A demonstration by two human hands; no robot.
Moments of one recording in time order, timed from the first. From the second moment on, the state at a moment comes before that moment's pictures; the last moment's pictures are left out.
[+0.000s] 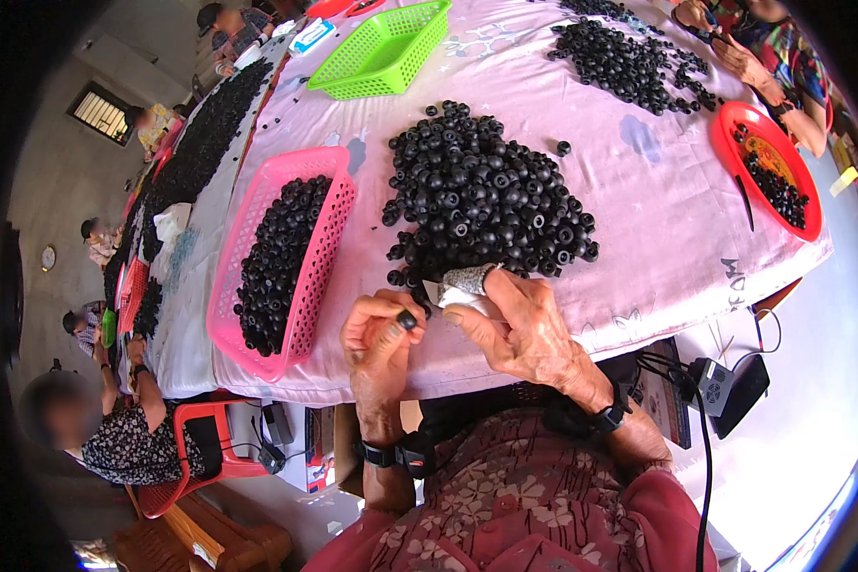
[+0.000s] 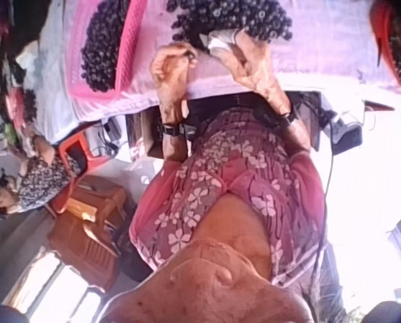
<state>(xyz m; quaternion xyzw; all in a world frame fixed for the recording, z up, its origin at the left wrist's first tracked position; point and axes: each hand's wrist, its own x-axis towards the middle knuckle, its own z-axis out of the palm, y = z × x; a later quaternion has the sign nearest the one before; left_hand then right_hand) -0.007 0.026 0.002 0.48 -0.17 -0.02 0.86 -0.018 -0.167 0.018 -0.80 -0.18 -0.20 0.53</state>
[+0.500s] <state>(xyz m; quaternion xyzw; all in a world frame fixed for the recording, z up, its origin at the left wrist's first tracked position) -0.004 0.023 0.003 0.47 -0.14 -0.01 0.87 -0.016 -0.165 0.015 -0.81 -0.18 -0.21 0.51</state>
